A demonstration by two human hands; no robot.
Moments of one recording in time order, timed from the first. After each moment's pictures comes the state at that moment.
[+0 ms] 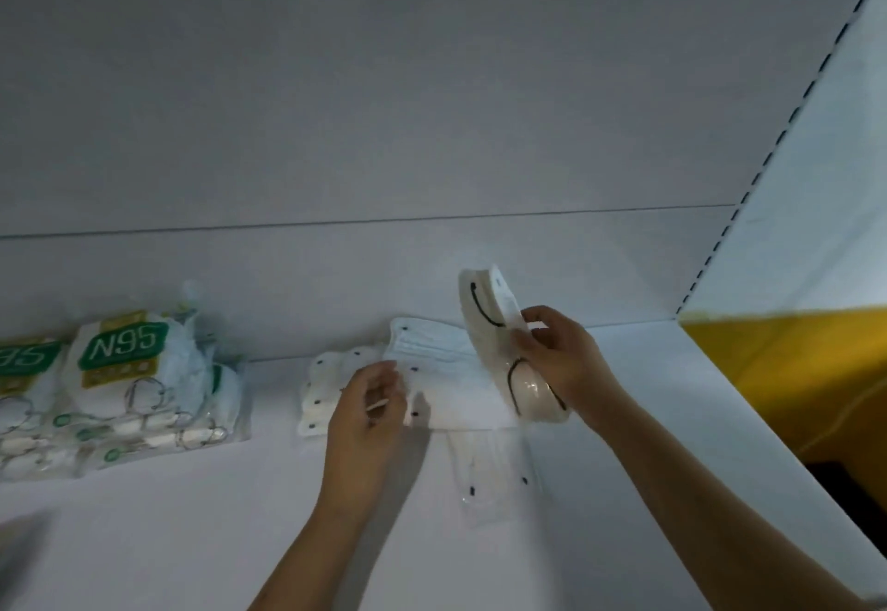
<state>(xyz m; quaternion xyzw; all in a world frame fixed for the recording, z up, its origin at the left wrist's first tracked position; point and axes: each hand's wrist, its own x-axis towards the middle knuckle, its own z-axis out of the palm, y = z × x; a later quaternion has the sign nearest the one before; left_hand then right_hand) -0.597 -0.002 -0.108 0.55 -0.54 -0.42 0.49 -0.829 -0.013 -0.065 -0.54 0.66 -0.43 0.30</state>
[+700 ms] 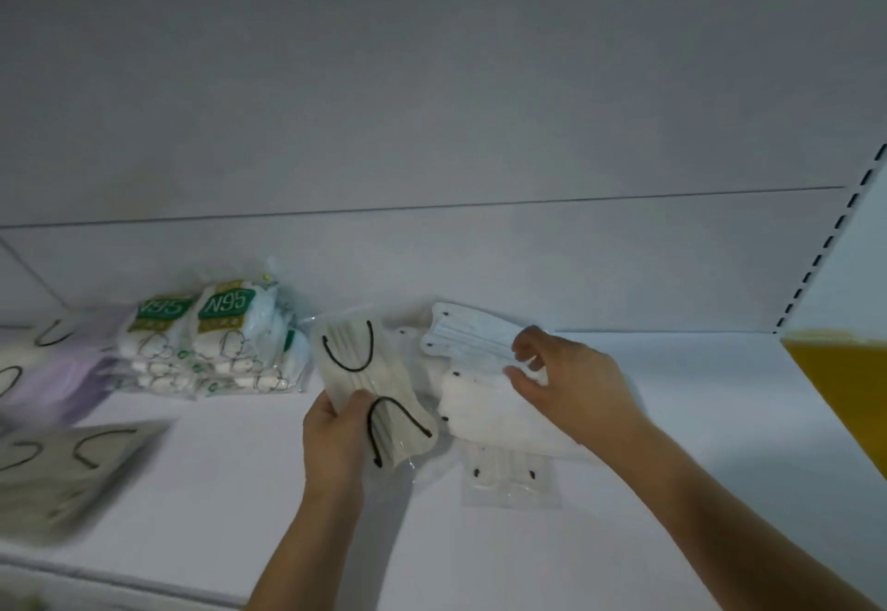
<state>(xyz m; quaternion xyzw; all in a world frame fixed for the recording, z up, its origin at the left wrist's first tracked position) -0.602 0.037 -0.097 0.68 -0.27 -0.38 0.57 -0.844 -0.012 -0.099 -0.77 0.58 -0.24 0.06</state>
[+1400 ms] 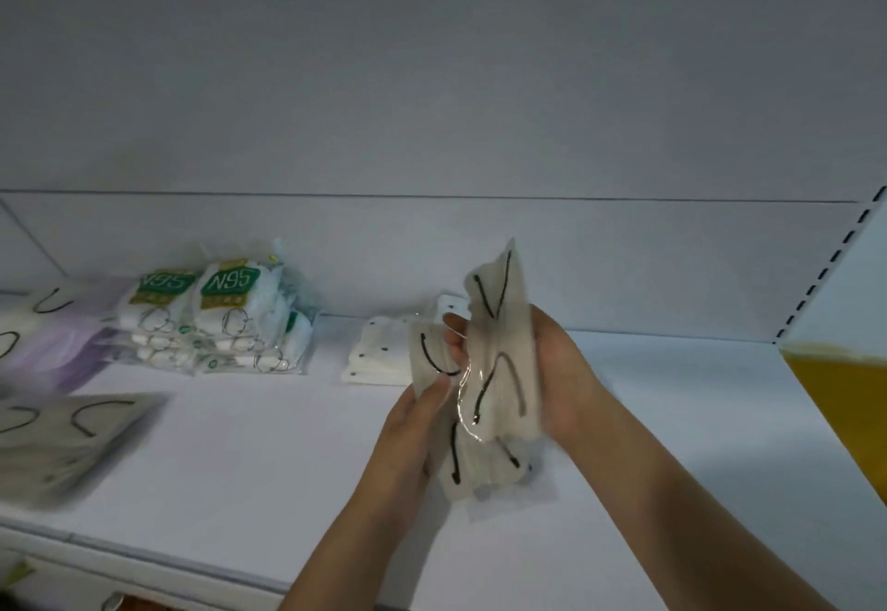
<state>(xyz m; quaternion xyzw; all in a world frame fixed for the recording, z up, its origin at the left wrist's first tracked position) -0.651 0.061 -0.092 0.51 -0.37 -0.60 0.49 -0.794 -0.004 -0.057 -0.24 0.24 -0.44 0.83</state>
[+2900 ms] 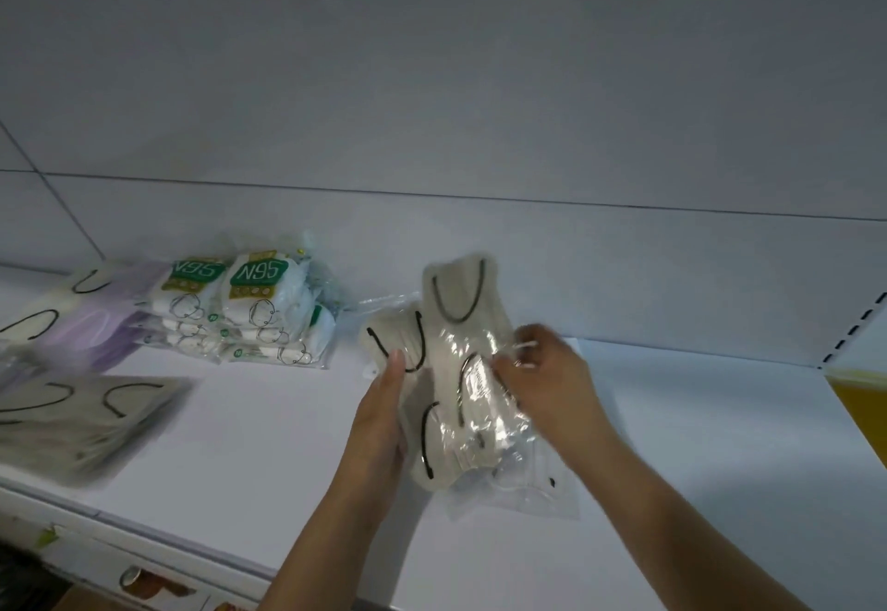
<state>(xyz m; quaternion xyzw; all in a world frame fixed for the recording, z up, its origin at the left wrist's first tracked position) -0.613 0.050 -0.091 0.52 -0.28 -0.58 0.57 -0.779 -0.001 -0.077 -0.59 0.57 -0.42 0.39</state>
